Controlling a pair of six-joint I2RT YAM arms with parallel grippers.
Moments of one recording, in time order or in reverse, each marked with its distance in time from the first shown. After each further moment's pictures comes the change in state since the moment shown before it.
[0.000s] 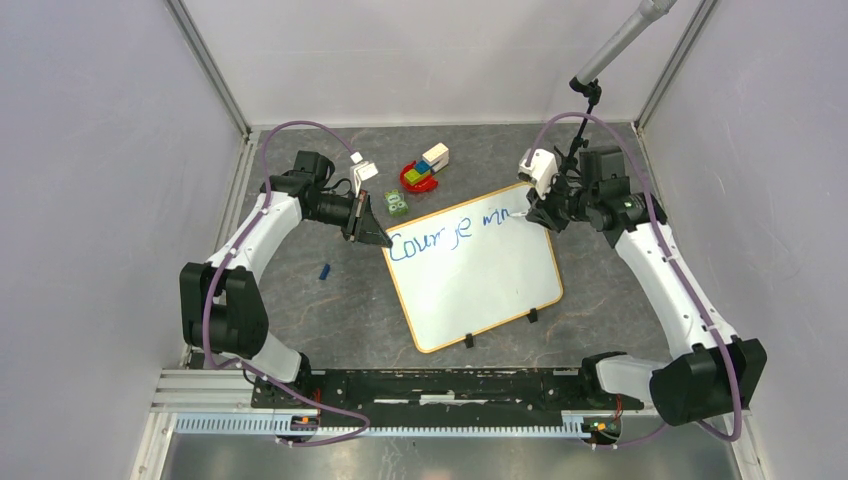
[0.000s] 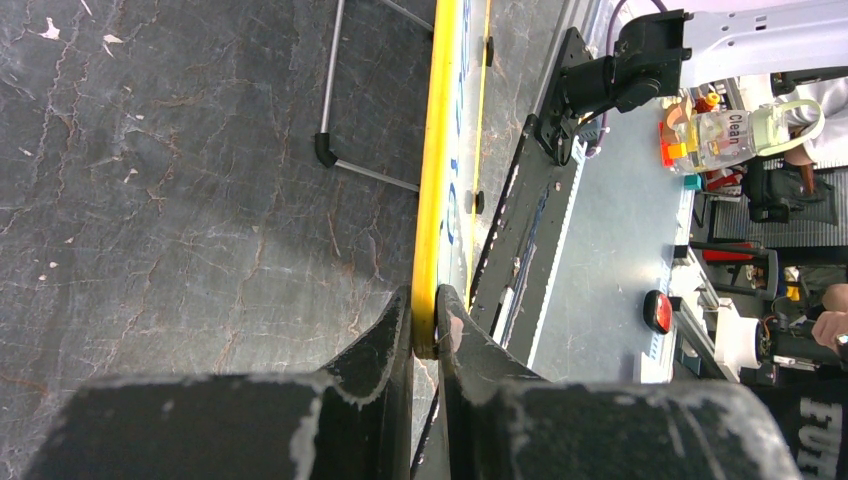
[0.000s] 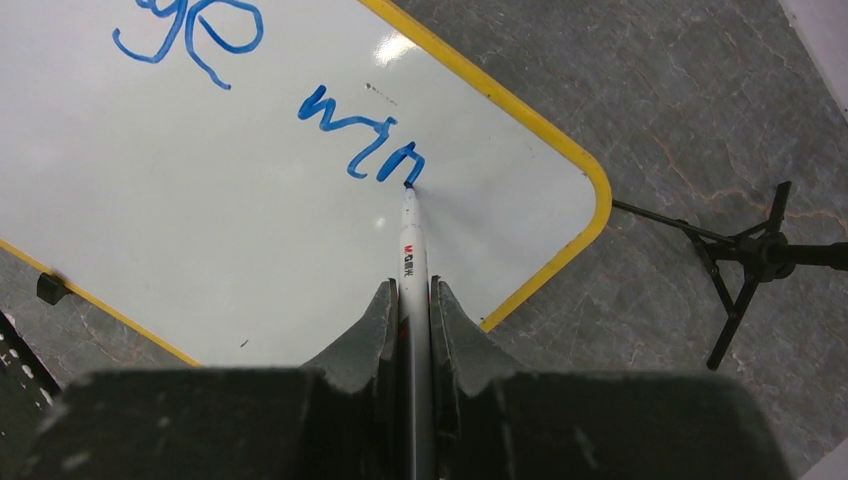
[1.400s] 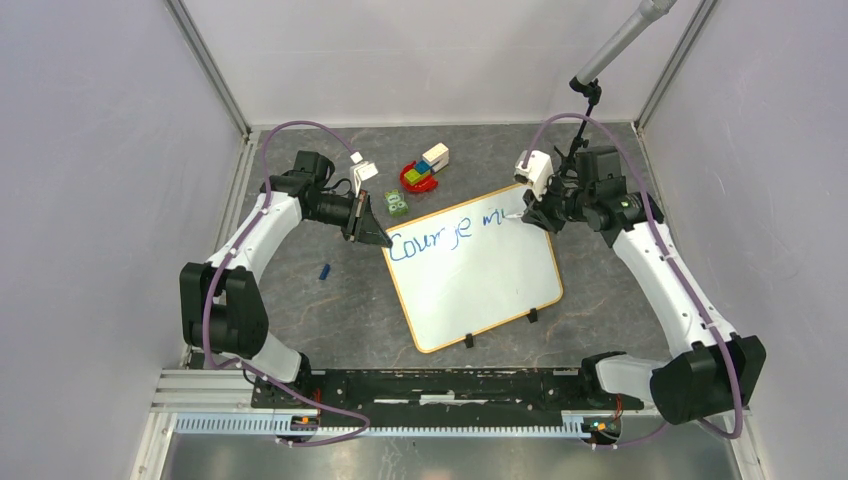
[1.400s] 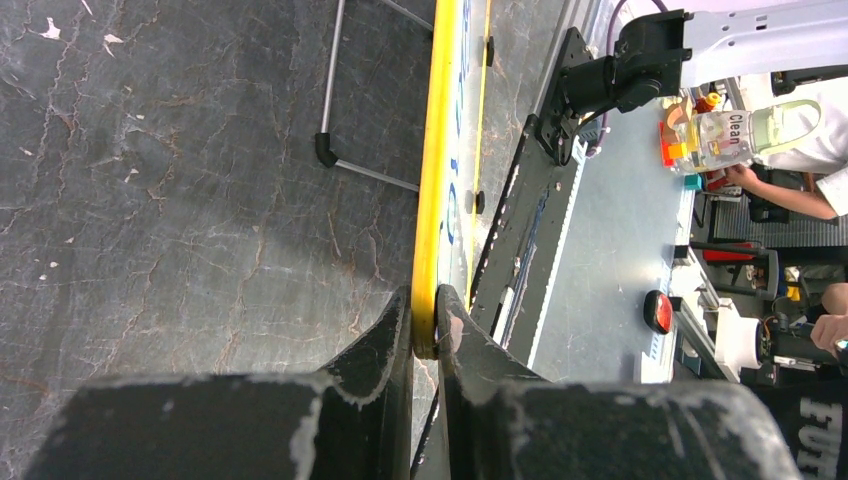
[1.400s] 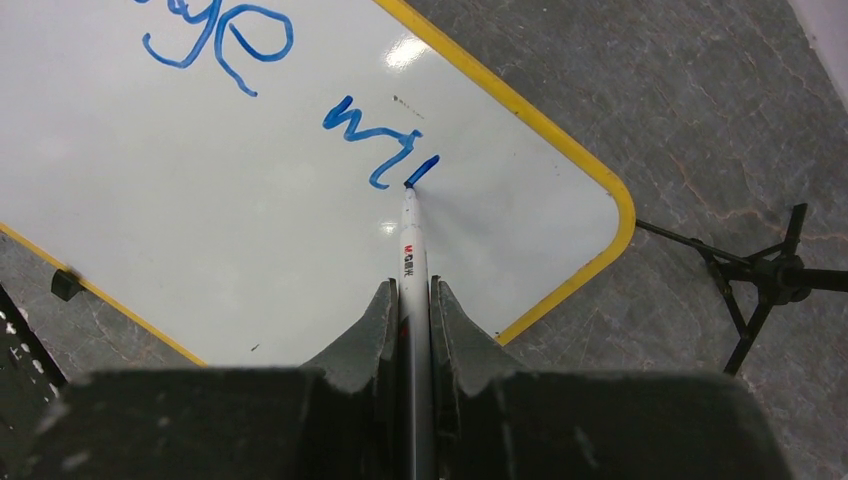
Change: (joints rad) left arm 0.000 0.000 0.000 0.000 0.000 0.000; right arm 0.019 0.006 -0.002 0.003 -0.026 -0.011
